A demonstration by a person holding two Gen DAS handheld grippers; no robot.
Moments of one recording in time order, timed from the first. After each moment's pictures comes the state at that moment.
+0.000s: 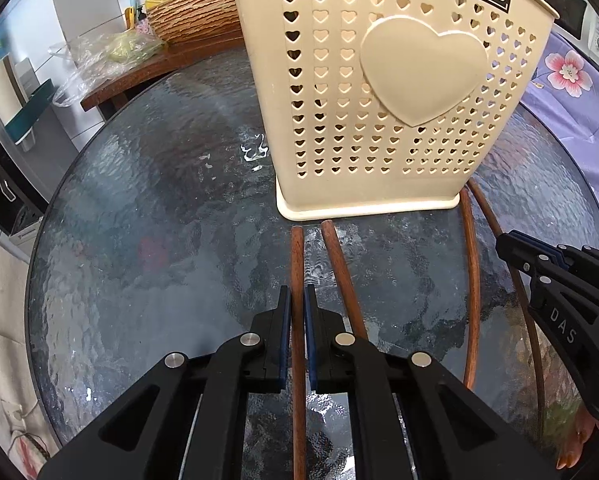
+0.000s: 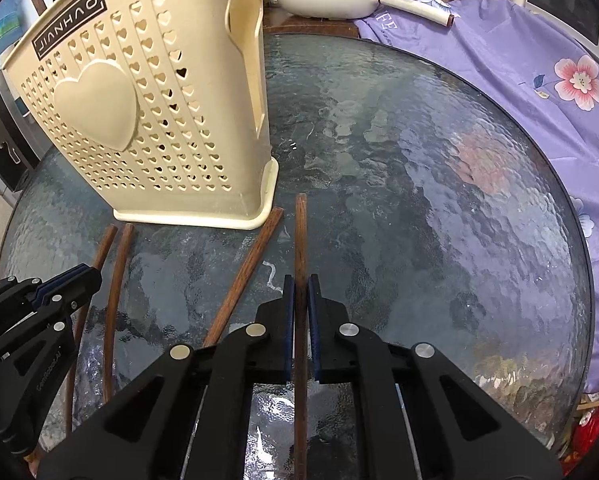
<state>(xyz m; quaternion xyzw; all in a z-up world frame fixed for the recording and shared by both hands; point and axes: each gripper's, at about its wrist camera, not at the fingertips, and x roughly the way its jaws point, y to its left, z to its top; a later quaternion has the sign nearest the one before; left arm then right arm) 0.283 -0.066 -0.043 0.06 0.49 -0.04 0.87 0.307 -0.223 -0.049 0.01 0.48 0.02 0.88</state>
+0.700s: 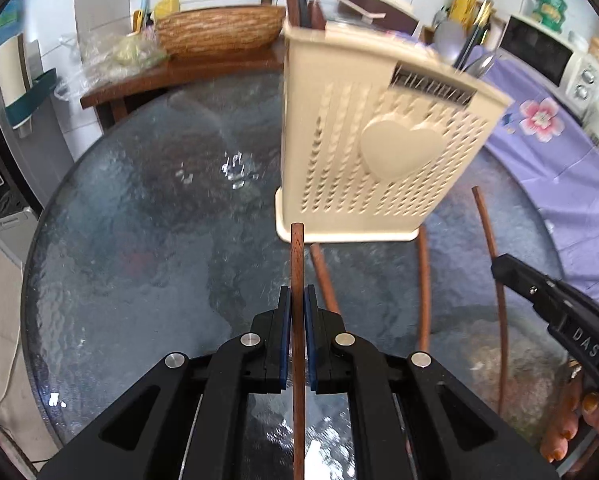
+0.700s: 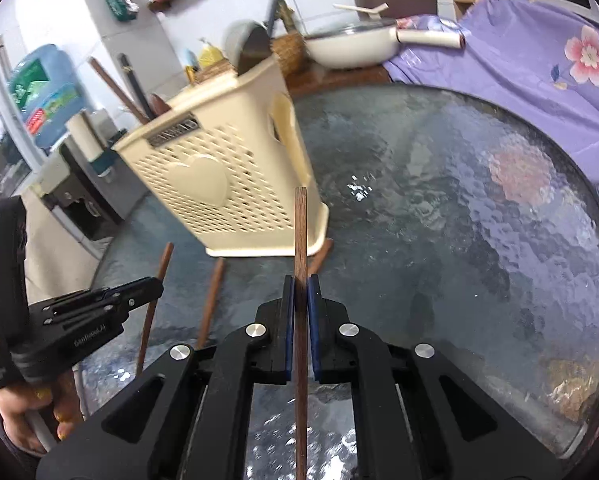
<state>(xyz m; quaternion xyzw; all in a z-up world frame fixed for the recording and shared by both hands) 0.255 -0.039 0.001 -0.02 0.44 -0.09 0.89 0.264 -0.253 -0.003 0.13 0.38 0.13 0.91</state>
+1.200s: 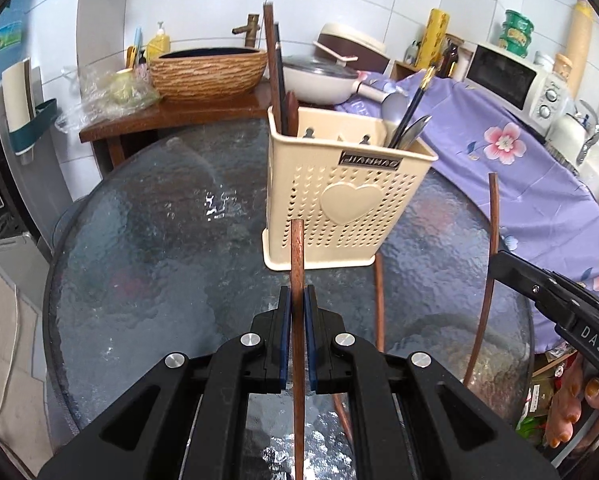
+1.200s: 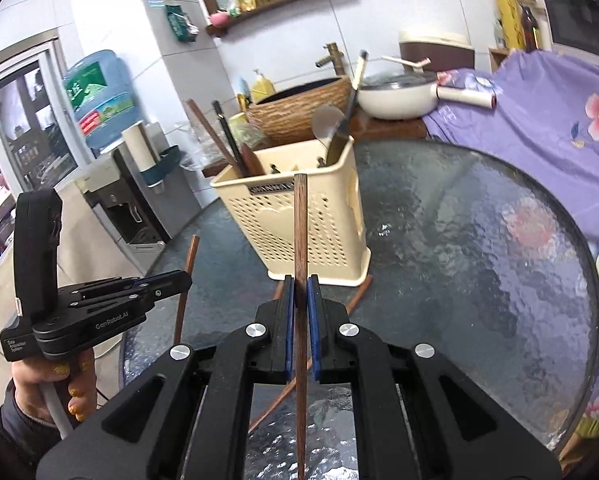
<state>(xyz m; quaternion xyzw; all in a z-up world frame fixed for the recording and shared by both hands) 0.217 -0.029 0.052 -0.03 0.39 -0.13 0.91 0.211 -0.248 0.061 0.10 0.31 0.20 0.92</state>
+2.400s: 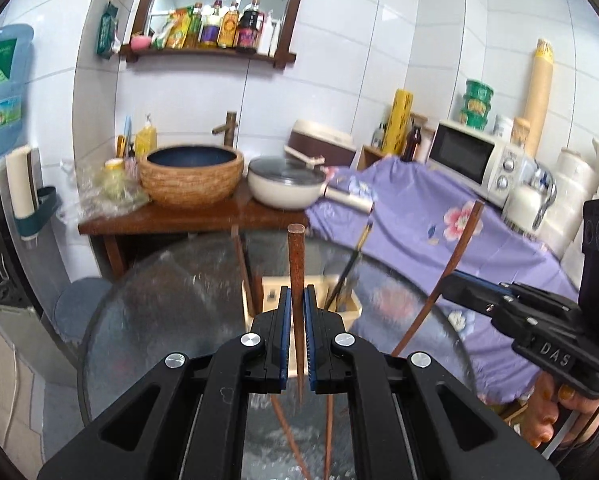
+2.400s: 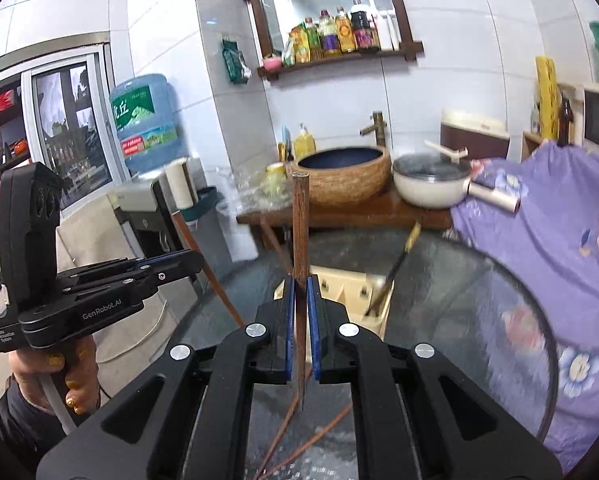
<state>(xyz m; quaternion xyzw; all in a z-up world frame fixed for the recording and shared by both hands) 0.205 -0.027 0.202 -0.04 0.25 -0.16 0.95 0.215 -0.229 0.203 0.04 0.23 0.23 0.94</state>
